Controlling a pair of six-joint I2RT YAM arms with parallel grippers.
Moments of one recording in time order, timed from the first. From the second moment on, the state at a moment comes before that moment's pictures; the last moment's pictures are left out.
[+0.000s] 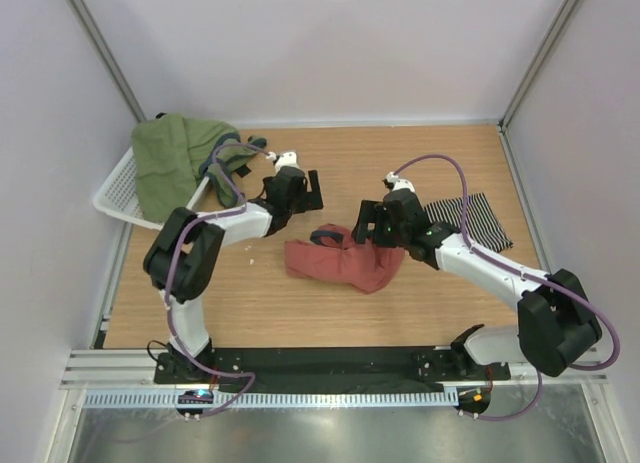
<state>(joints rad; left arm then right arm) -0.56 1.84 1.08 0.14 -0.28 -0.52 0.57 1.33 0.80 -0.20 0.07 0.56</state>
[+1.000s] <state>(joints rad) -0.86 1.69 0.79 0.28 -0.27 -0.60 0.58 1.25 0.67 -0.17 -0.10 0.58</state>
